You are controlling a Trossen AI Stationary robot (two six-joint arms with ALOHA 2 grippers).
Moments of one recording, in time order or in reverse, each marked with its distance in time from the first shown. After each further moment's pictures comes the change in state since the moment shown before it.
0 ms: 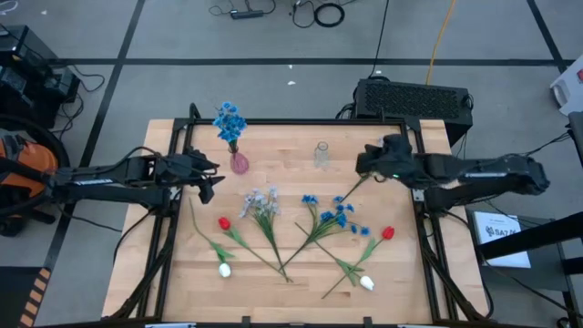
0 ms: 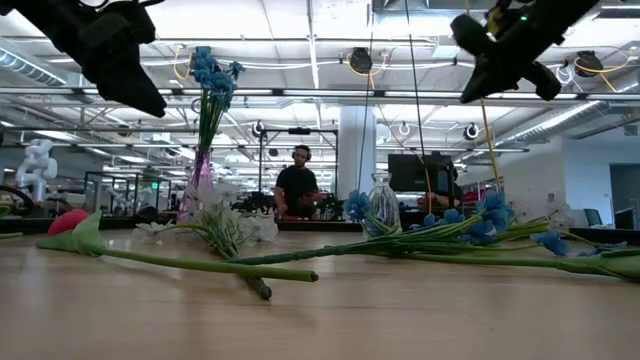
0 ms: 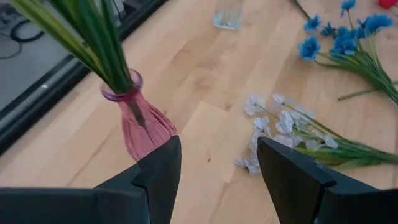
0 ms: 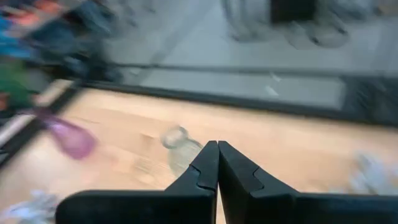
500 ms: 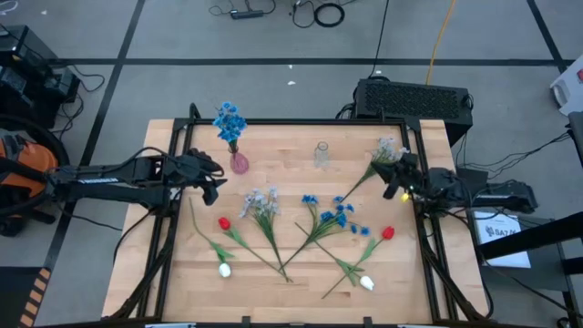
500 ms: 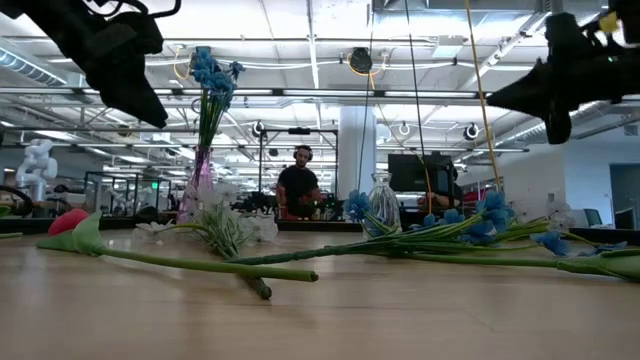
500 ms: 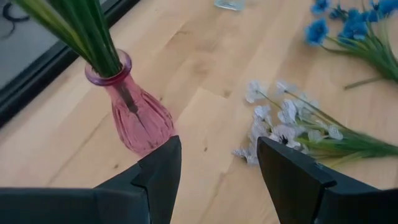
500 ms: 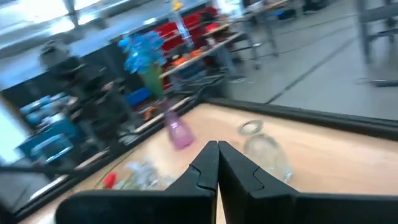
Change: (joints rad) left arm 0.002 0.076 0.000 -0.001 0.025 -0.024; right arm 0.033 -0.772 -0.655 0.618 -0.298 -0.503
